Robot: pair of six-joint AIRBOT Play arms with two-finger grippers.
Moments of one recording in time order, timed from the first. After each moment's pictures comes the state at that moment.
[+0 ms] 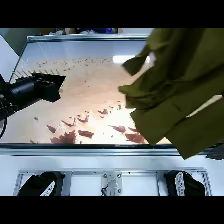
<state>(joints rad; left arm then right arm) -0.26 -0.71 1.19 1.18 -0.93 -1.52 -0.61 -0.53 1.17 -0.43 0.66 0.54</state>
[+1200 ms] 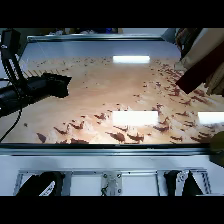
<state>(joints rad) -0.25 -0.80 1.17 1.18 -0.91 -1.46 -1.22 -0.69 1.33 -0.88 0.17 1.17</state>
